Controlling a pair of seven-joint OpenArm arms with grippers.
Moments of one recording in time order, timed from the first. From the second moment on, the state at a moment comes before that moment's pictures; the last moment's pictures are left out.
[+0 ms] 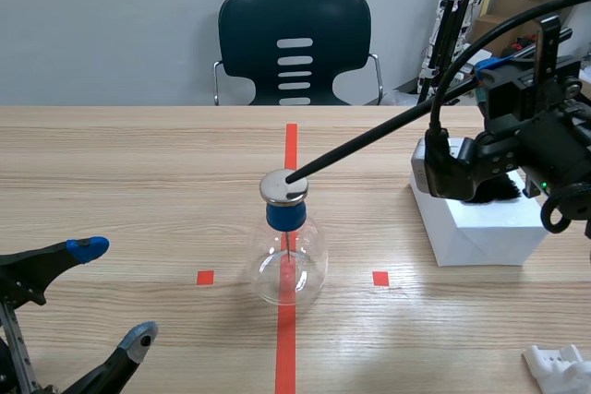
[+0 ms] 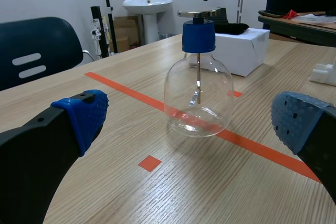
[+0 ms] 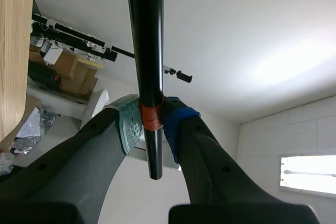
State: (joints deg) left arm 11.8 -32.3 21.8 52.6 8.3 -26.8 -80.6; right arm -9.3 39.5 -21.6 100.7 -79.0 -5.5 -15.8
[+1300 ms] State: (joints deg) left arm 11.8 -32.3 21.8 52.6 8.3 -26.8 -80.4; right arm -35.4 45.4 24.5 109.0 -33.7 -7.2 3.0
